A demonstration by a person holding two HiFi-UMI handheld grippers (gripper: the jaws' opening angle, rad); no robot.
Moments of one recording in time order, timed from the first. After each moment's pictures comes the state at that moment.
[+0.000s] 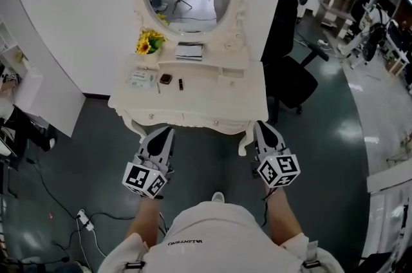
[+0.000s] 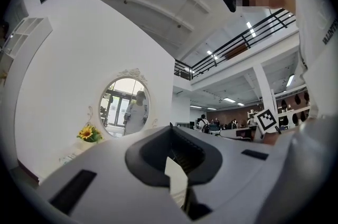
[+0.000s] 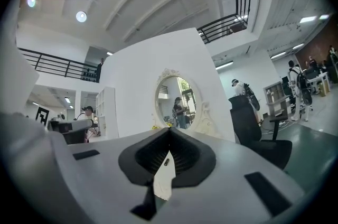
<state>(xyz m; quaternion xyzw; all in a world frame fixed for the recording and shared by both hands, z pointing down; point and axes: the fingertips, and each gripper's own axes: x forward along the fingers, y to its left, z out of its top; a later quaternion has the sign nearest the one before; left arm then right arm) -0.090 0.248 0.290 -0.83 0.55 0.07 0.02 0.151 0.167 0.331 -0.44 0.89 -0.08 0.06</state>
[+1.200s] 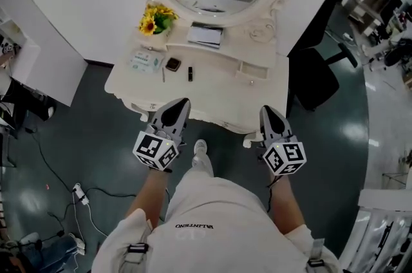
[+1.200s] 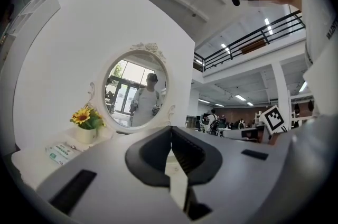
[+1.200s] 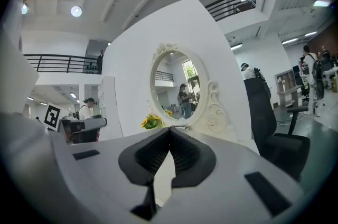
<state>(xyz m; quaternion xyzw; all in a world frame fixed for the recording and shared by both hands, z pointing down) -0.132 0.050 0.353 -0.82 0.57 0.06 -0.05 0.084 -0.011 0.381 -0.40 0.91 -0.12 0.00</state>
